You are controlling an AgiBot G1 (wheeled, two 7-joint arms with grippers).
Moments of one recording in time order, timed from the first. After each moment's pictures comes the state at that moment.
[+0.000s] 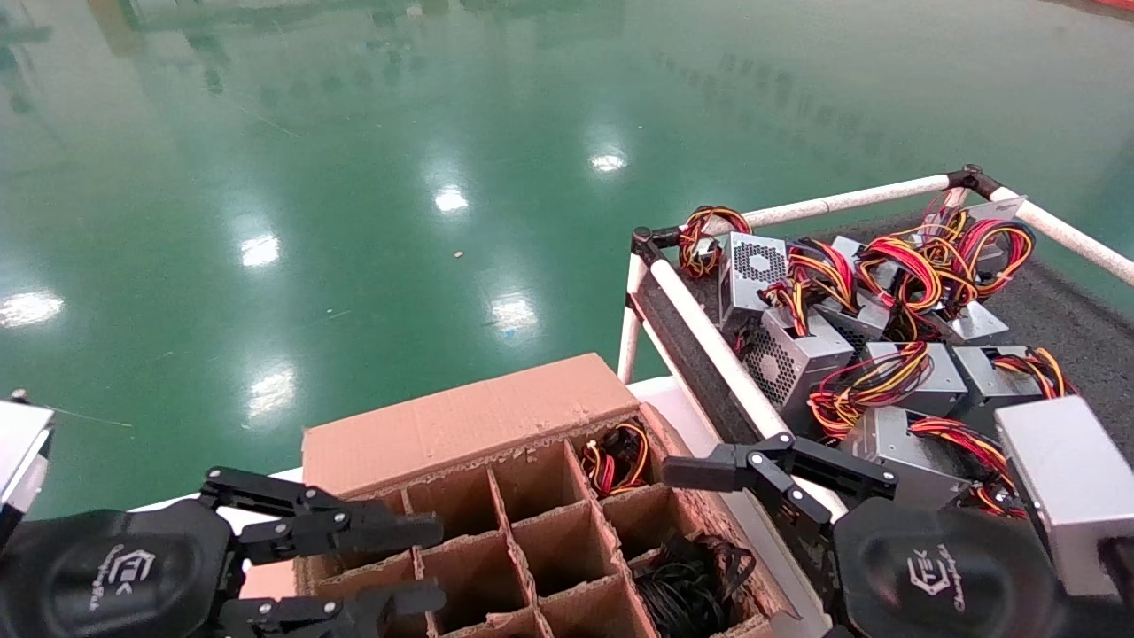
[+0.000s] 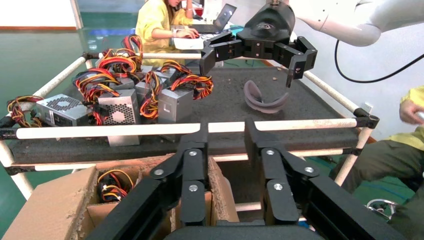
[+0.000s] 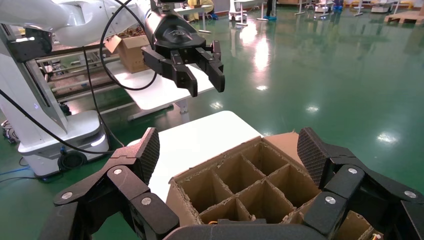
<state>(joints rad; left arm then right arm) -1.10 0.57 0.38 -1.26 0.66 1.45 -0.13 1.08 -0.61 -0.28 1.28 -0.73 -1.49 0.19</state>
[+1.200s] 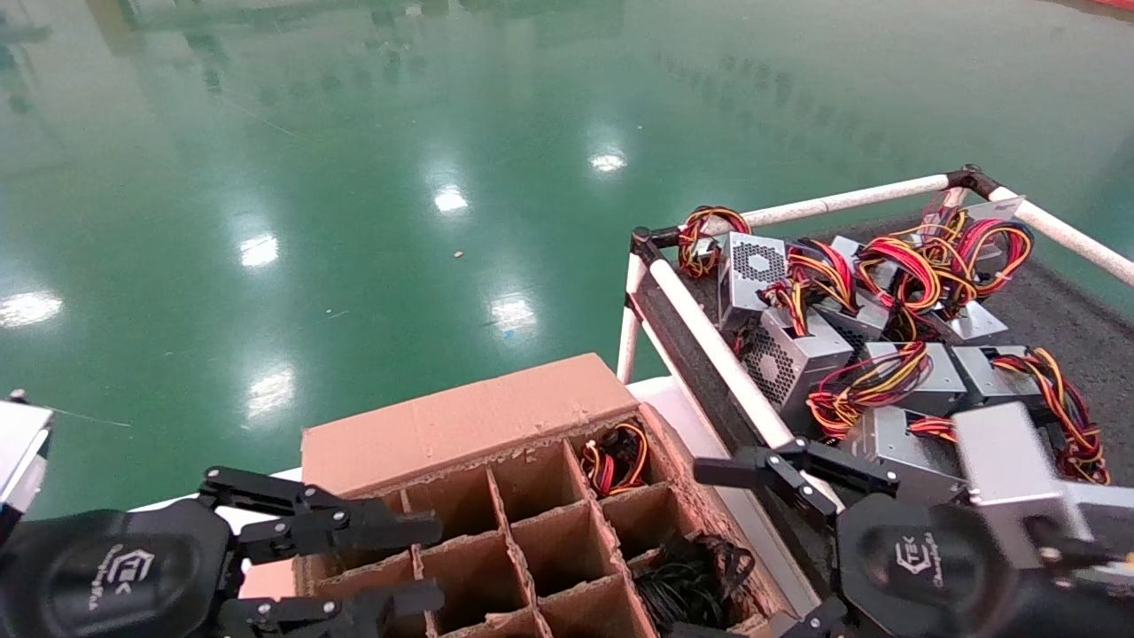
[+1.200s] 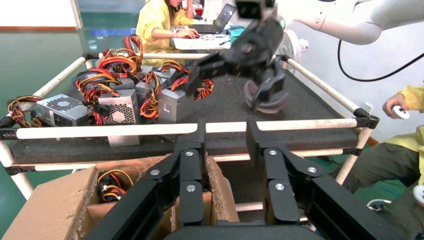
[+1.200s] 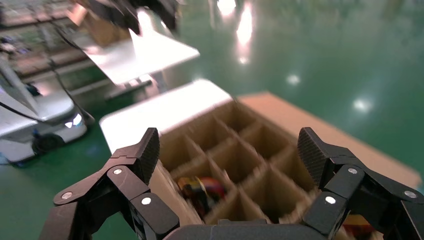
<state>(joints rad) -1.10 0.57 0.38 -1.26 0.66 1.45 -0.13 1.09 -0.60 -0.32 1.20 -0.85 -1.46 0.17</state>
